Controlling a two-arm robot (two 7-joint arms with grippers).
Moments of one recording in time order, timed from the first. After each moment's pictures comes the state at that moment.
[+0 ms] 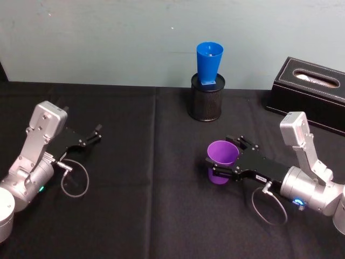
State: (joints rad) left arm -0.20 0.60 0.45 -1.41 -0.25 -0.12 0.03; right arm 0.36 0.44 -0.48 -1.22 0.39 -0.12 0.65
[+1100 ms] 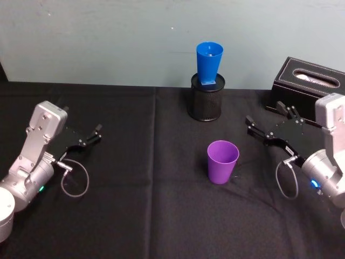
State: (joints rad) left arm -0.20 0.60 0.45 -1.41 -0.25 -0.12 0.03; right arm 0.28 0.39 -0.31 -1.30 0.29 -0.17 0.29
